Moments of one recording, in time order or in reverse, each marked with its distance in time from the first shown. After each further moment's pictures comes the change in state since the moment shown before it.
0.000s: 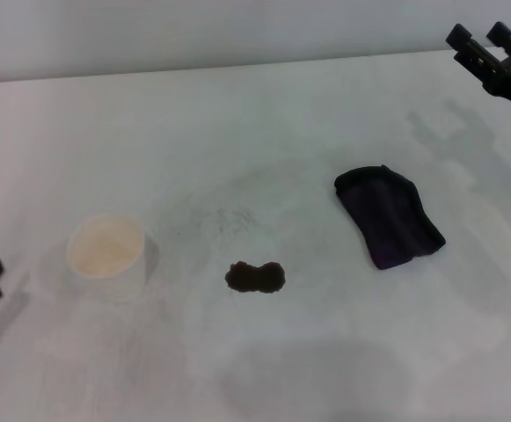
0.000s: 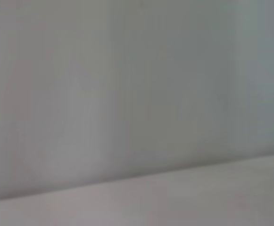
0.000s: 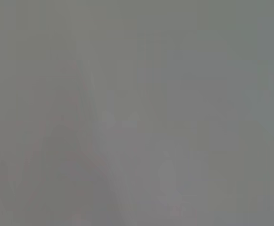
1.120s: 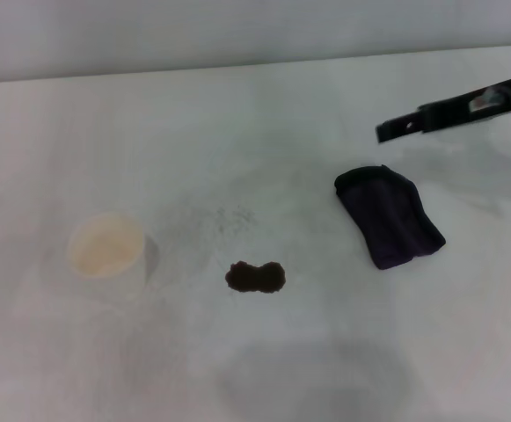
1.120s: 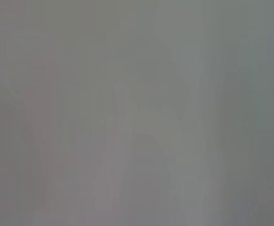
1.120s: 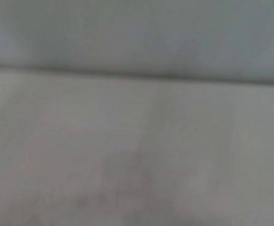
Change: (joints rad) left arm -0.049 0.010 -0.248 0.103 -0.027 -0.023 -0.022; right arm 0.087 -0.020 0.006 0.977 -1.743 0.061 1.761
